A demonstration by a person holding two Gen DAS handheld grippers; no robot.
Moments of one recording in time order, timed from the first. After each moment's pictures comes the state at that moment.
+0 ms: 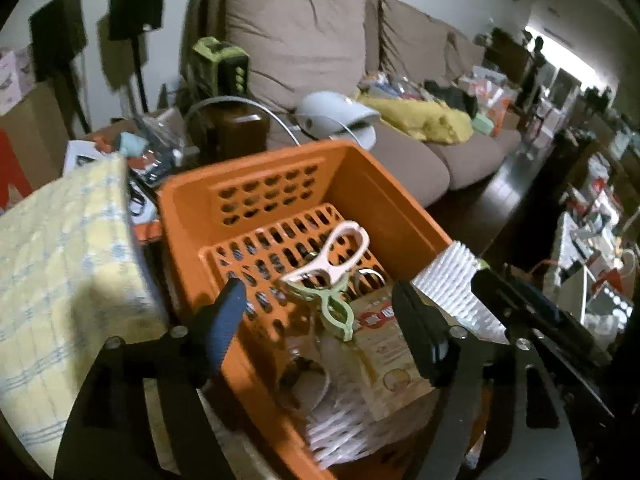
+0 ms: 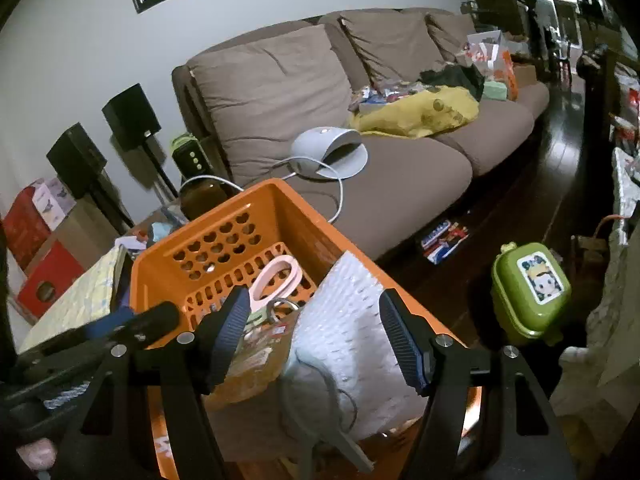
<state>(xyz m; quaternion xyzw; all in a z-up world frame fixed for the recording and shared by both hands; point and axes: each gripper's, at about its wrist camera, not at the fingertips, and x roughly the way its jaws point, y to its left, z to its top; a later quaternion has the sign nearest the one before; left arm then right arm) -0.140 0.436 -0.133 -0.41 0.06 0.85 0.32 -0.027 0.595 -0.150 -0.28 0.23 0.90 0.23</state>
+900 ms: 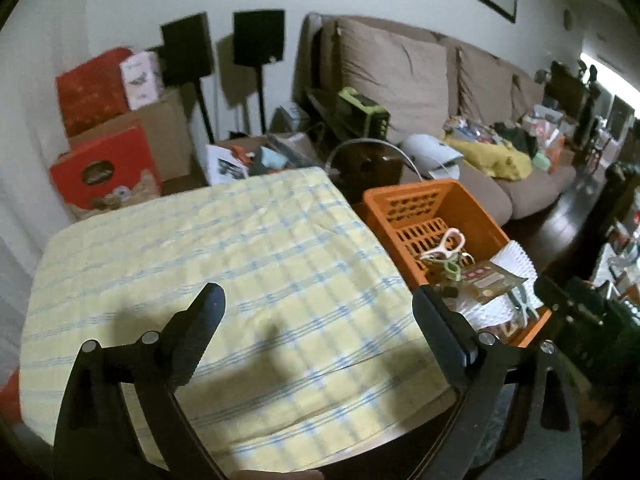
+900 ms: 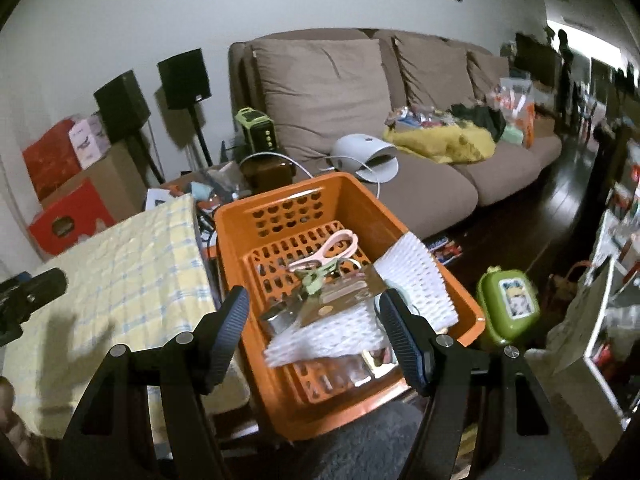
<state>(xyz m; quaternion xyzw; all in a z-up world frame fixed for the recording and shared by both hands) -0.090 0.232 -0.039 -0.37 0.06 0.91 0.19 0.003 0.462 -0.078 -0.32 0.12 0.92 0.21</state>
